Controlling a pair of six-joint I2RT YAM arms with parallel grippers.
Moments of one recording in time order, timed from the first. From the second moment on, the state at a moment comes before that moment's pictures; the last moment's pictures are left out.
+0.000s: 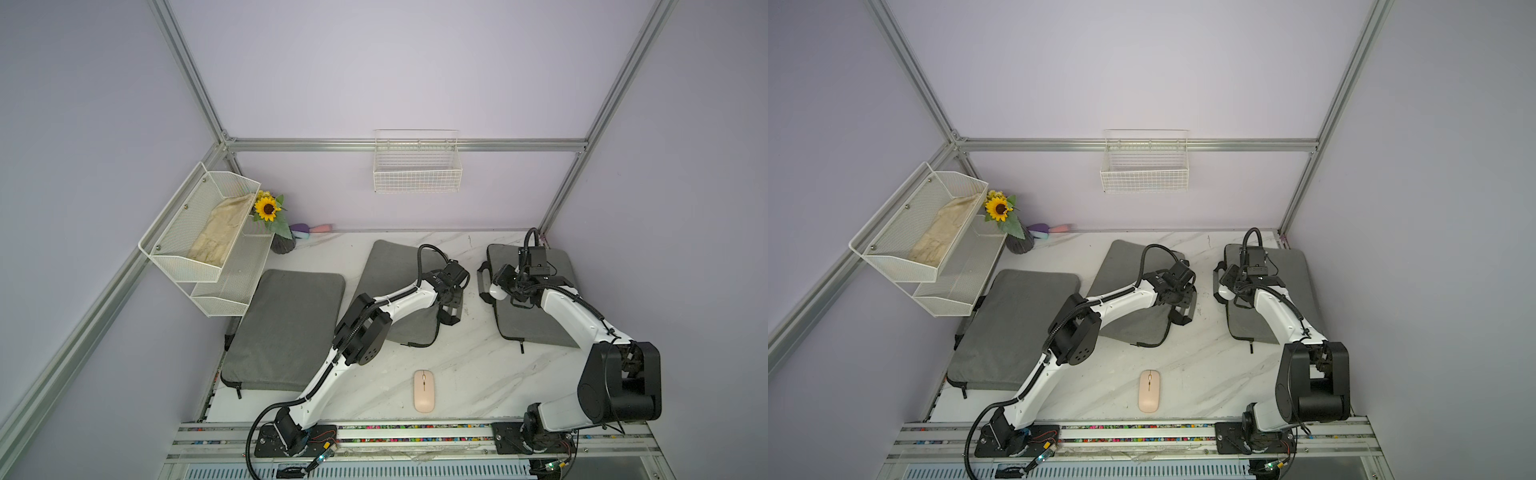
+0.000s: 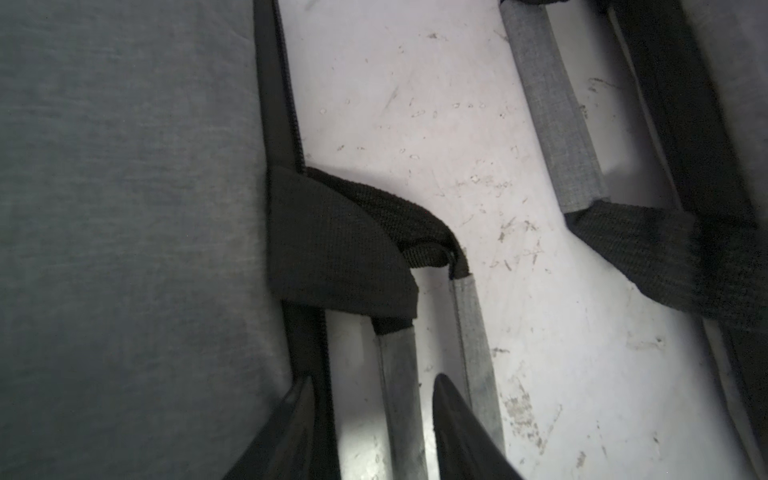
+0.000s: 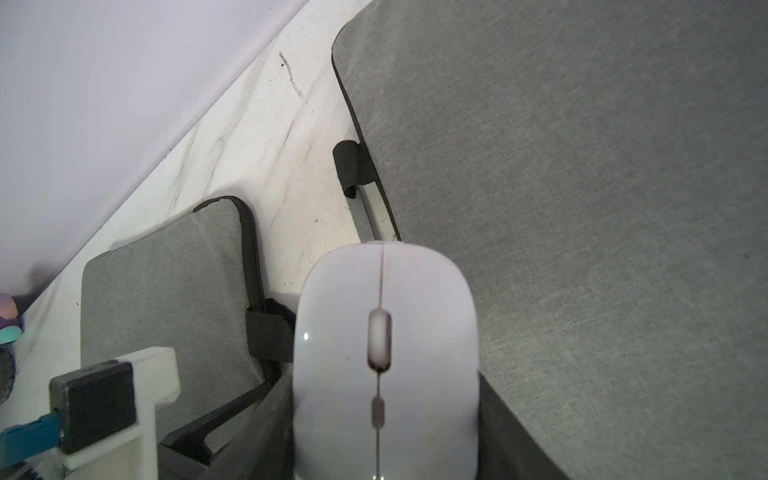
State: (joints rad) left arm -0.85 2.46 2.09 -0.59 -0.13 -0.46; right arm 0.01 1.47 1.06 -0.43 0.01 0.64
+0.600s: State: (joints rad) left arm -0.85 2.50 2.13 -0.60 -0.14 -0.47; right arm 0.01 1.49 1.06 -0.43 0.00 0.64
